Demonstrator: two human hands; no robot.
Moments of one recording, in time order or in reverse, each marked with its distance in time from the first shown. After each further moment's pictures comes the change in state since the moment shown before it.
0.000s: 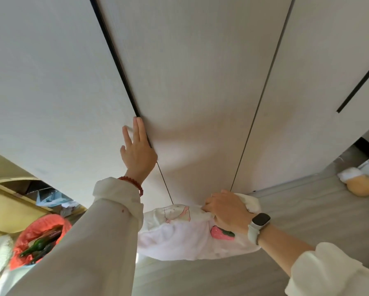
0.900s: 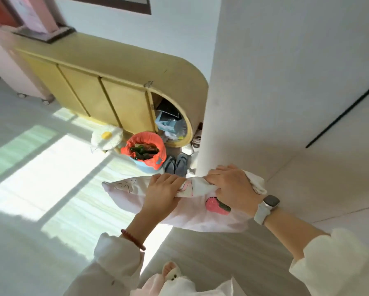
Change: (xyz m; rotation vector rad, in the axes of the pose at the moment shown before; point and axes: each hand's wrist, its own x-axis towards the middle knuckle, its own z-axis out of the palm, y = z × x) left_hand -0.296 -0.310 -0.089 -0.042 0.077 -0.064; right_hand 0.132 -0.331 0.002 0.026 0.130 -0.553
